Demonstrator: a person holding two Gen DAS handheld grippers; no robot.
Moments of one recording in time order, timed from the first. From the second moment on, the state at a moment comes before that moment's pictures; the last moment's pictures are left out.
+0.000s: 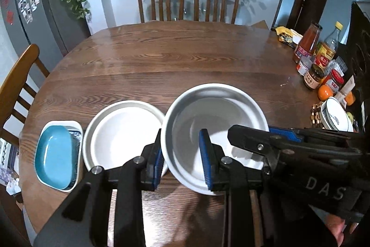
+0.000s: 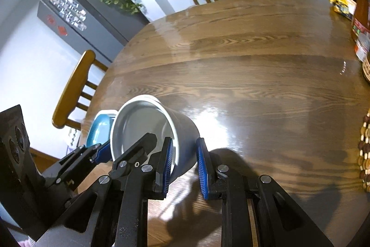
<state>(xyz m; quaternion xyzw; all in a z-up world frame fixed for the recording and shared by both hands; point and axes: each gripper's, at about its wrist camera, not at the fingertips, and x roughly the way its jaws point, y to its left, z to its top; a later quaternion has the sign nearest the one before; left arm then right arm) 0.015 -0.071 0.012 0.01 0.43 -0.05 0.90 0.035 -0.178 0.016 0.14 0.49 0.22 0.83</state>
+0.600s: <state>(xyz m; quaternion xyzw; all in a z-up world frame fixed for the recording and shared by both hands) 0.022 0.007 0.017 -0.01 0.44 -0.02 0.90 0.050 -0.097 0.020 0.12 0.50 0.25 0.82</state>
